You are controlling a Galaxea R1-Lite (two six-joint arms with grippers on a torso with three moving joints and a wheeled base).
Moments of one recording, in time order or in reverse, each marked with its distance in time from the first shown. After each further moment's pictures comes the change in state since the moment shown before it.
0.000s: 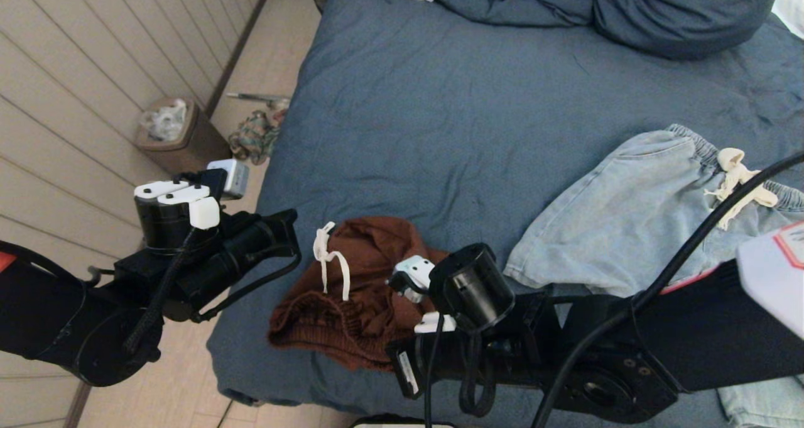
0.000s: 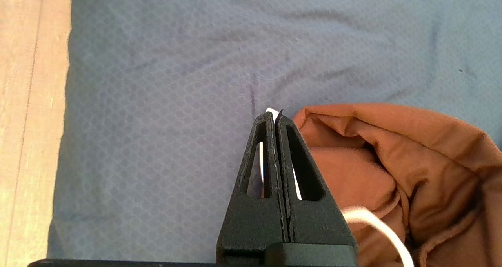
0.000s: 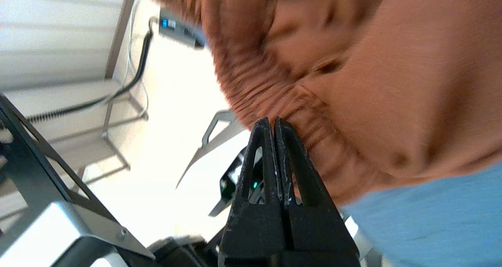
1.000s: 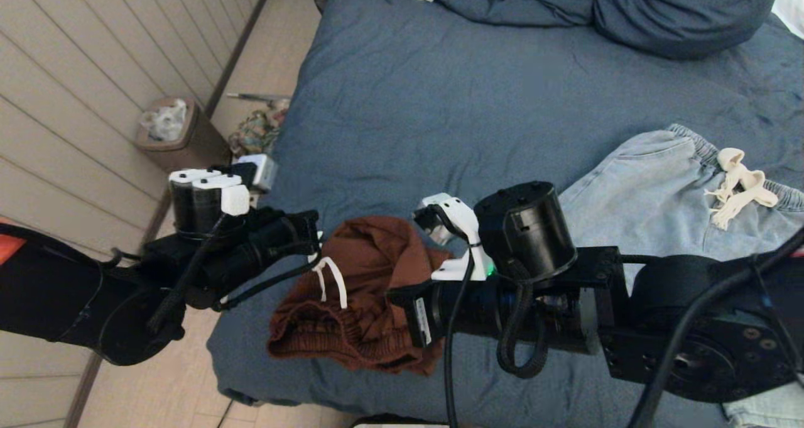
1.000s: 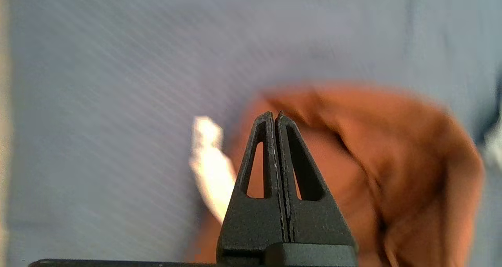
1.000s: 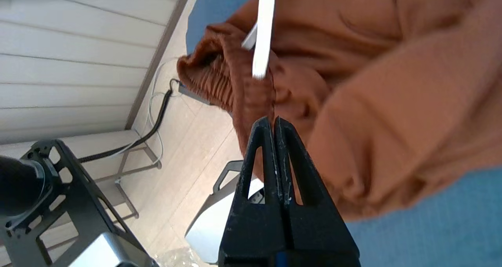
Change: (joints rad) left arm -0.076 0.018 -0.115 0.175 -0.003 0.002; right arm -0.025 -0.153 -0.075 0.010 0.003 0.003
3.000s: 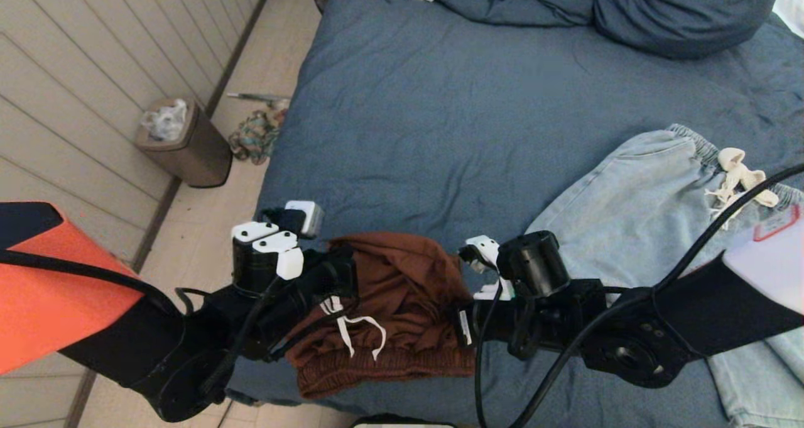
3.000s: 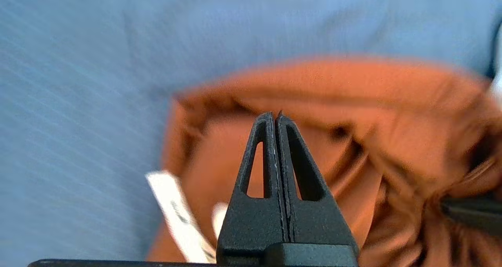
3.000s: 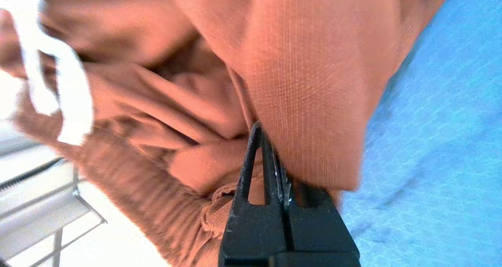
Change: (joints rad) left arm -0.151 0.125 0.125 -0.261 0.119 0.004; right arm -0.236 0.139 0.231 -0.214 0.012 -0.037
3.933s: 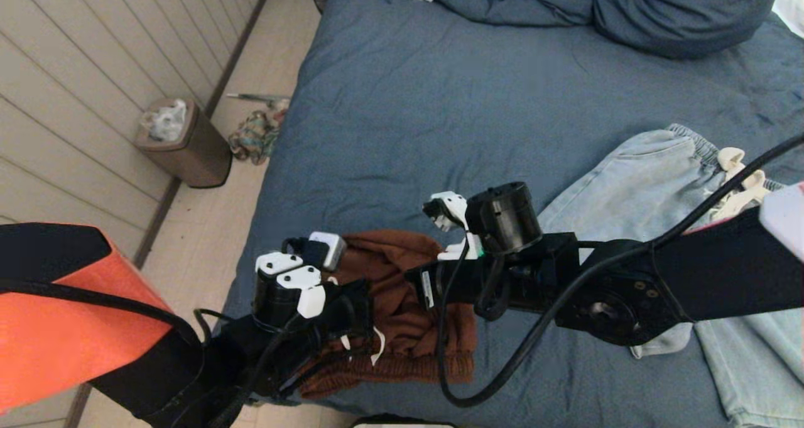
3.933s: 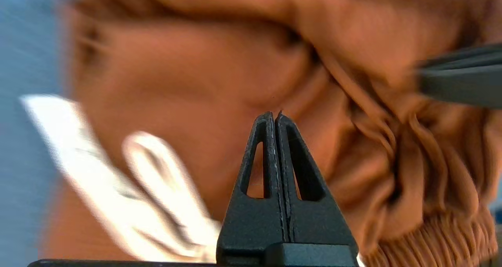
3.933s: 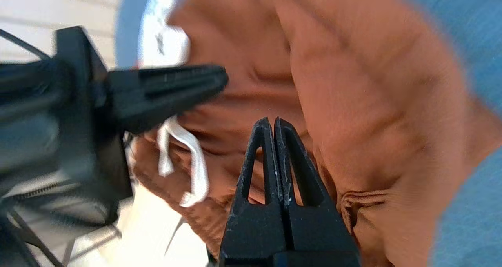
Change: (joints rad) left arm -0.096 0.059 0.070 -0.022 -0.013 -0.010; right arm 0.095 0.003 -0.282 0.175 0.010 0.011
